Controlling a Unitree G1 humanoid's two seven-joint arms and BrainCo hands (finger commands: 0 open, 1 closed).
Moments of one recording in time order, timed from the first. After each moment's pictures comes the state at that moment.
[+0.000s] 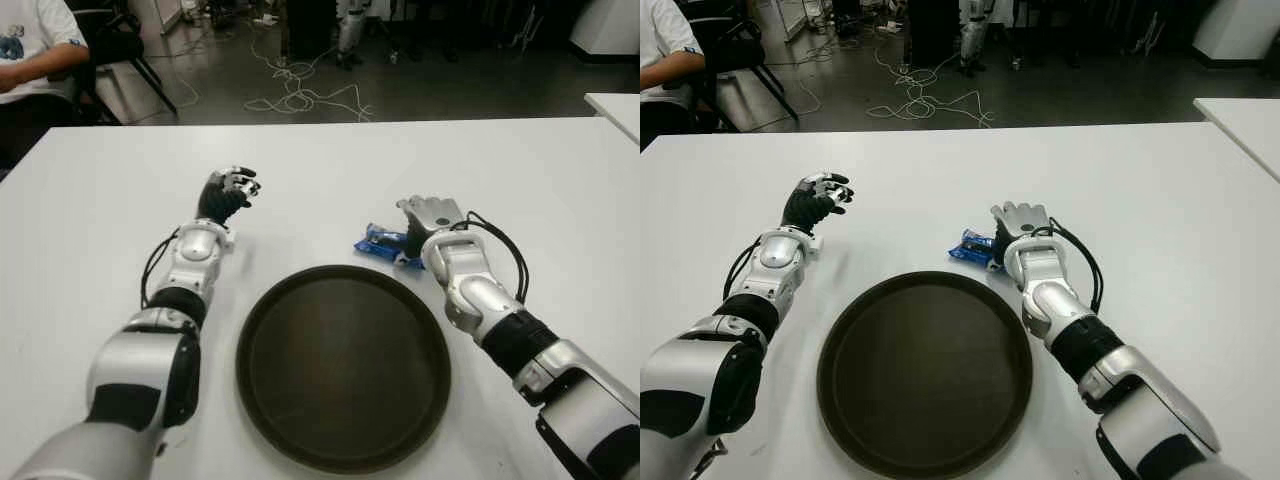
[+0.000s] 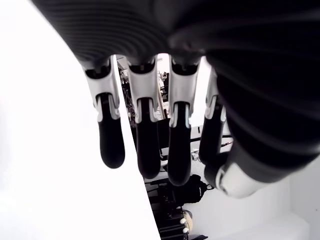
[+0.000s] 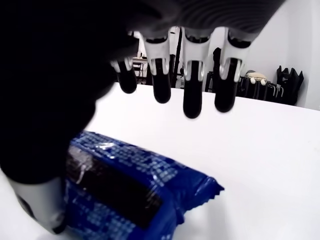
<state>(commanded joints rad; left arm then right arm) -0.84 0.12 0.10 1.30 0.09 -0.38 0.03 -0.63 -0.28 0.63 0.53 -0.97 0.44 0.13</state>
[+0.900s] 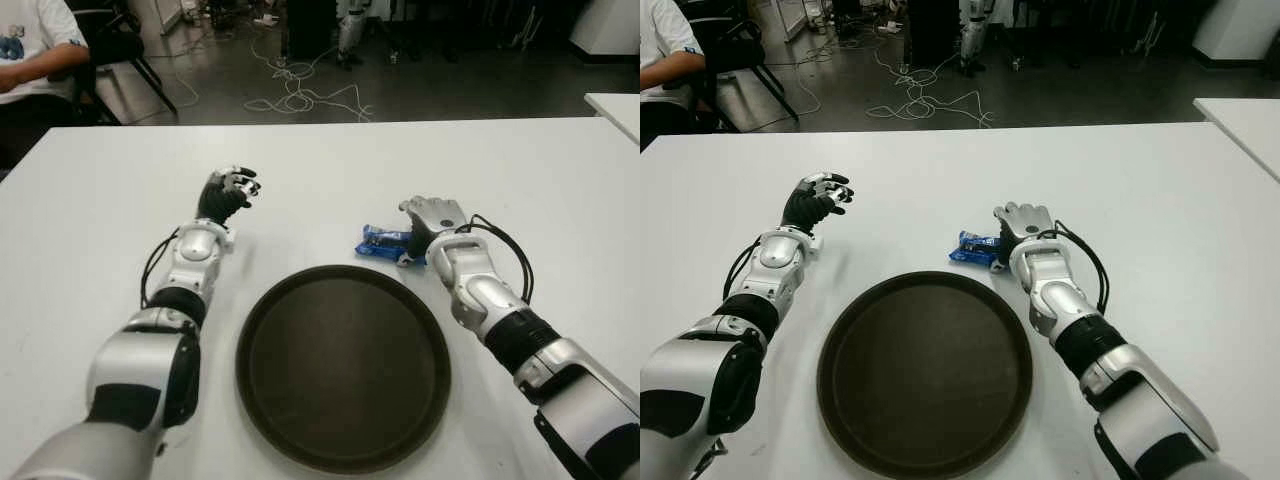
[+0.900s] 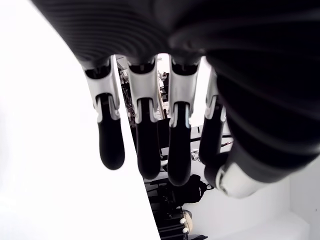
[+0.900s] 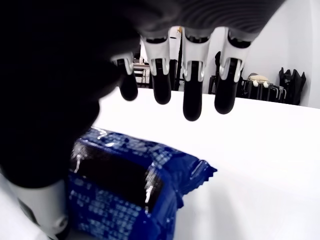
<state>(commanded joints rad) -0.84 0.11 0.09 1.30 0.09 -0.37 0.02 -0.65 -0.26 0.59 0.65 -0.91 0.32 0.03</state>
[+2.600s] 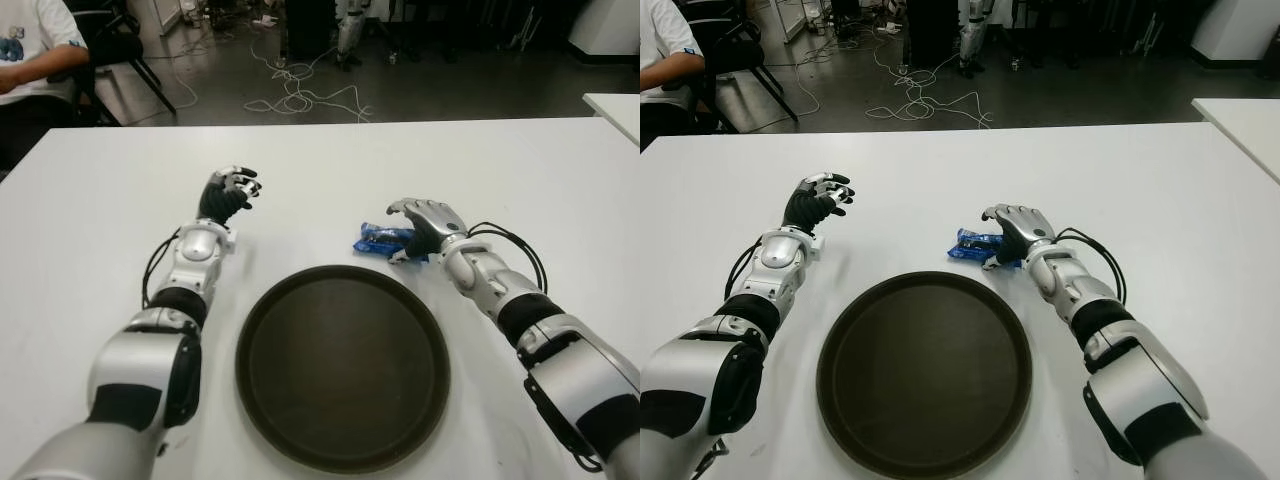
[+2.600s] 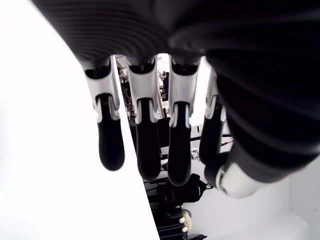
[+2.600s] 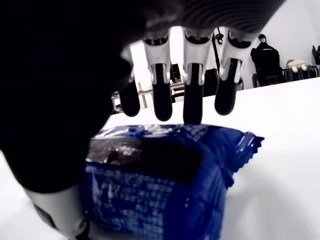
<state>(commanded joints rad) -0.84 0.10 0.10 1.29 0.08 -0.38 0.02 -0.75 -0.23 0.55 1.17 -0.72 -0.27 -0.24</state>
